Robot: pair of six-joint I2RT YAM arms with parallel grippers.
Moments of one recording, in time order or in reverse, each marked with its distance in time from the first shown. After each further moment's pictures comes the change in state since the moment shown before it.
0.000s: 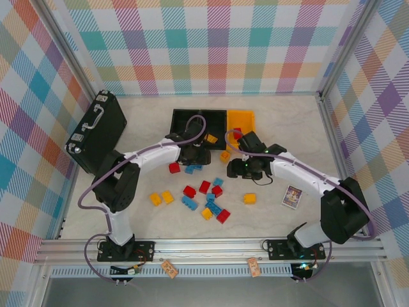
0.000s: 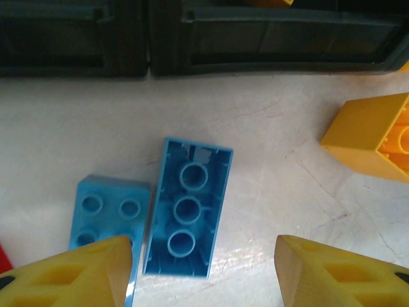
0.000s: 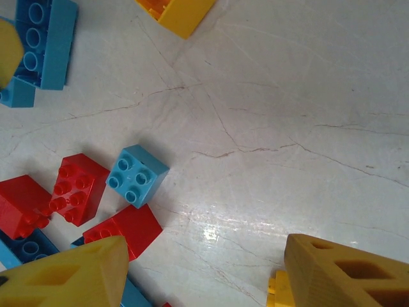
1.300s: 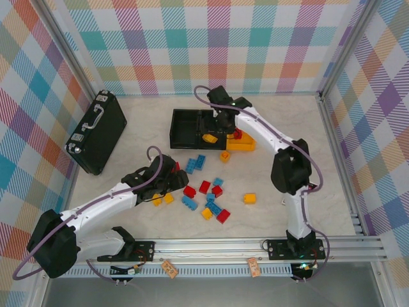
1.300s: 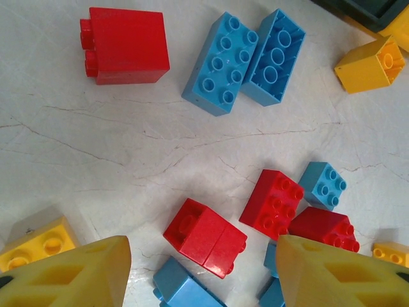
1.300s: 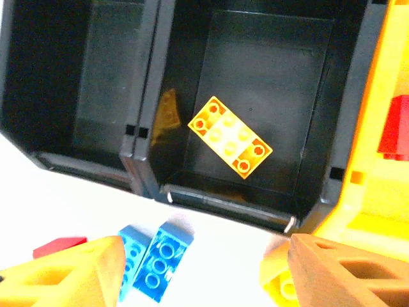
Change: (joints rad) left arm -0.042 -0.732 -0.647 0.117 -0.038 -0.332; right arm -0.001 0.627 0.954 -0.226 0.088 -0.123
